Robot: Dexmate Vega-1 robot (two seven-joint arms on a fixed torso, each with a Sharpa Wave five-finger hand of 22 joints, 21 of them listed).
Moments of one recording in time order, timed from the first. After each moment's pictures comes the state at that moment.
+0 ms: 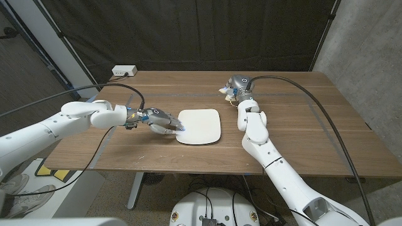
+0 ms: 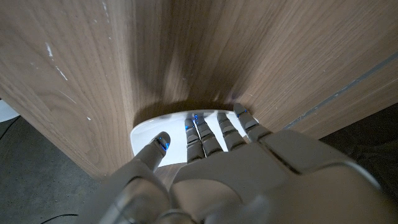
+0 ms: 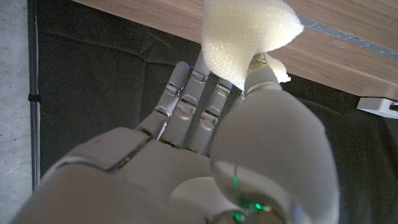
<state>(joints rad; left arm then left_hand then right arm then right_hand) 0.59 1.12 0.72 -1.51 0.64 -0.70 -0.23 0.07 0.10 0.77 0.18 0.20 0.29 -0.10 0.21 0.19 0.31 -0.14 0.20 0.19 0.20 -0.04 0.19 0.18 0.01 0.02 0.41 0.20 -0.91 -0.12 -0.46 -1.71 -1.38 -0.49 0.06 1.20 0.08 0.18 -0.14 0.26 1.13 -0.22 0.26 0.18 1.02 -0.19 0.42 0.34 0.97 -0.14 0.50 0.58 0.33 -0.04 1.06 0.41</state>
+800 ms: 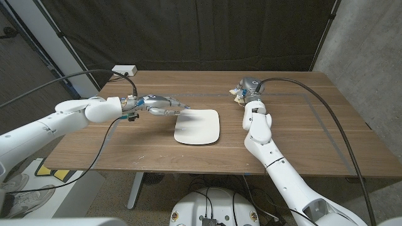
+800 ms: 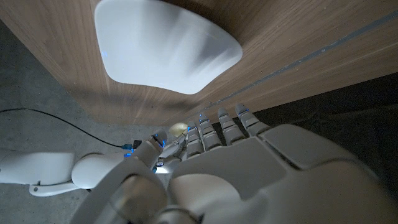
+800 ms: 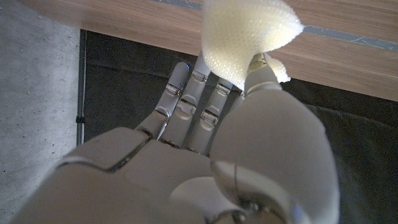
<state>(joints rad) 0.60 1.09 0.68 -1.44 0.29 -0.74 -0.13 0.04 0.09 0.74 0.17 0.19 0.11 -0.14 0.18 0.19 0.17 -0.10 0.17 0.19 0.11 -0.04 0.18 0.19 -0.04 0.04 0.39 0.20 -0.92 -0.11 -0.42 -1.69 -1.37 -0.57 0.07 1.20 0.08 0.18 -0.14 0.27 1.13 -0.22 0.25 0.18 1.02 -0.19 0.41 0.34 0.97 -0.14 0.49 0.59 0.33 -0.04 1.07 0.39</state>
